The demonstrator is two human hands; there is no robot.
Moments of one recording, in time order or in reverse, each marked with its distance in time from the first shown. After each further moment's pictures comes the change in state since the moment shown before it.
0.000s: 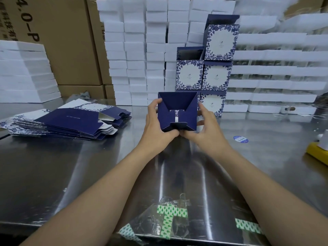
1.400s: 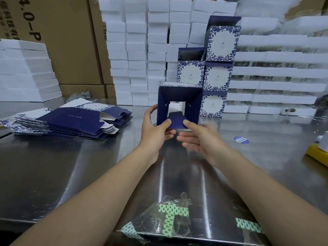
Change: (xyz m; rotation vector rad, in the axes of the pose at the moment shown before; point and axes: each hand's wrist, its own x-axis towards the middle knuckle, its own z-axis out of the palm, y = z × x) left_hand -0.004 0.012 0.004 -0.472 0.180 -0.340; right_hand -0.008 -0.028 0.010 0.669 -0.040 0.633
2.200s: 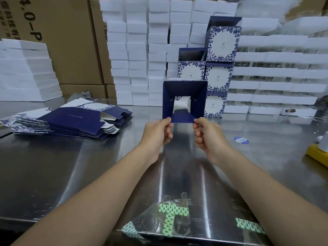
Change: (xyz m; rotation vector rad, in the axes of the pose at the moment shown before) left_hand 0.003 0.003 0.003 0.069 0.026 -0.210; right_hand 0.006 -0.004 -0.002 -0.026 0.101 -0.057
